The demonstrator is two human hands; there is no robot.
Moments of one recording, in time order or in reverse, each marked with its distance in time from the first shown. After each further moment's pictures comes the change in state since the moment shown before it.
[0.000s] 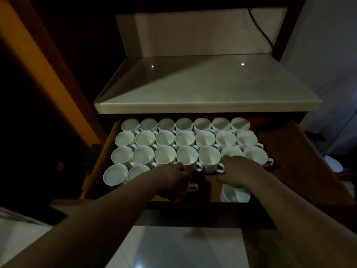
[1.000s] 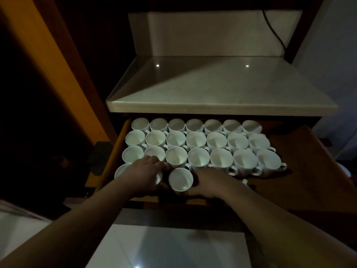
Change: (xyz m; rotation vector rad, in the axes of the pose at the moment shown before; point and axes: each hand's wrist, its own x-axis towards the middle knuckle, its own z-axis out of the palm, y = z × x) left_hand -0.059 -0.093 0.028 -0.045 0.304 -0.119; right_hand 0.019 -0.097 0.033 0.131 -0.117 -0.174
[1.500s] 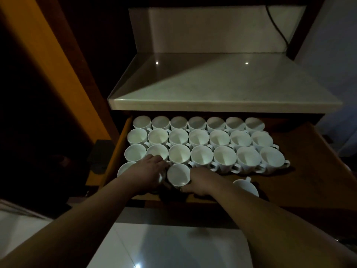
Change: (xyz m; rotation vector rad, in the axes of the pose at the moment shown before) left_hand 0.002 -0.007 0.004 0.142 0.105 0.231; right_hand 0.039 -0.019 0.028 -0.036 -0.070 0.007
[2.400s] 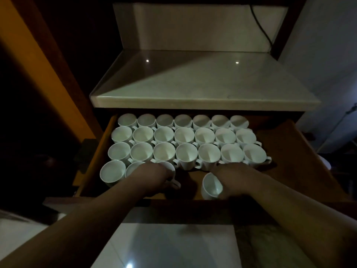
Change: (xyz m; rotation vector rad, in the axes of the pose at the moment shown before) left_hand 0.038 0.069 -0.024 -0.169 -0.201 -0.188; right_hand -0.079 0.106 -0.045 -0.312 0.034 -0.106
